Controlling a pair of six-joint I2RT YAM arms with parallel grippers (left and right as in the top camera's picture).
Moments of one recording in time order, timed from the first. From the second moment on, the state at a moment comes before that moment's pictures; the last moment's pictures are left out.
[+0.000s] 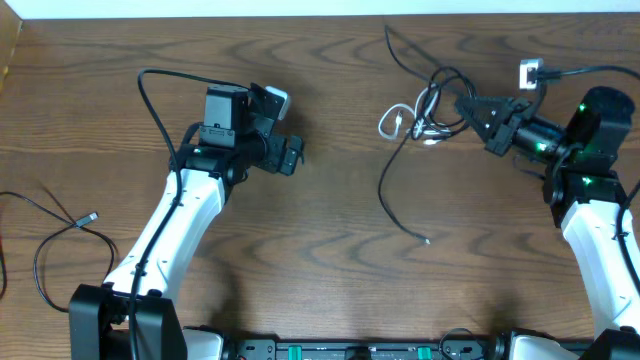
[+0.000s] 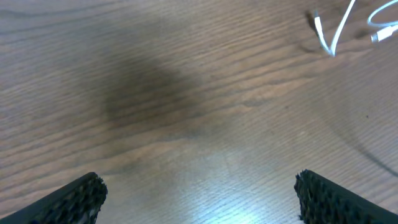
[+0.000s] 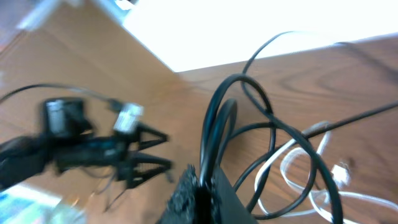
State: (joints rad) left arm -0.18 1.51 1.04 -0.43 0.27 0.16; right arm -0.15 1.35 0.88 0.21 -1.11 0.48
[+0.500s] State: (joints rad) left arm -0.20 1.51 1.04 -0.39 0.43 0.17; right arm -0.15 1.35 0.88 0.49 -1.28 0.82
